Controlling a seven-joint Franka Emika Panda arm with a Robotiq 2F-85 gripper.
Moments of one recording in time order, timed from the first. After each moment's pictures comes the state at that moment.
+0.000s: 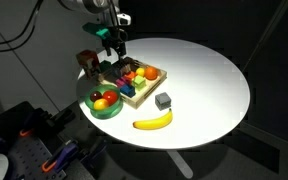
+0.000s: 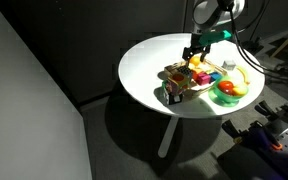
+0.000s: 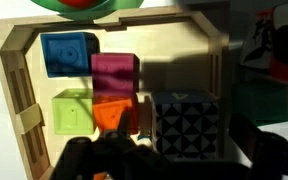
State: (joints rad) arm 0.09 0.47 0.03 -1.99 0.03 2.39 0.17
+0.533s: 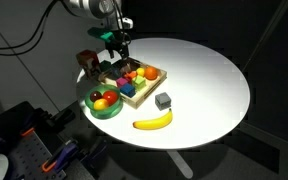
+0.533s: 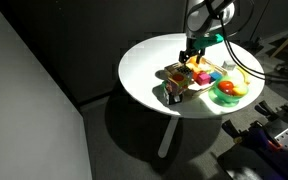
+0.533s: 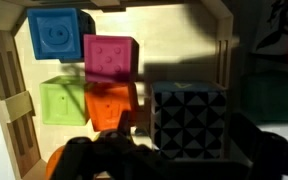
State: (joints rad) arm 0.12 0.56 0.01 -1.90 0.00 2.39 0.18
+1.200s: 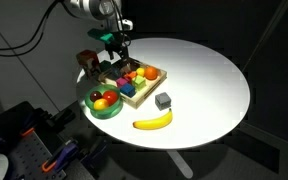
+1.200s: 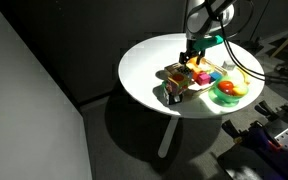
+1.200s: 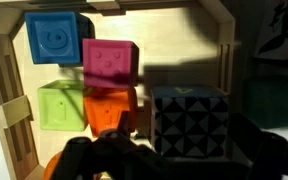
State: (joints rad) arm 0.12 0.57 0.01 -1.90 0.00 2.39 0.18
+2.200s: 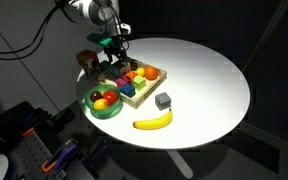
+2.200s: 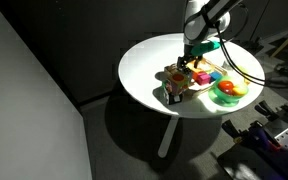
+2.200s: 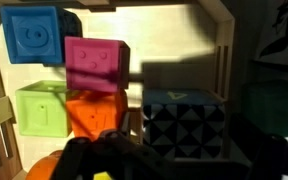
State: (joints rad) arm 0.15 0.61 0.00 -1.90 0.00 2.44 0.19
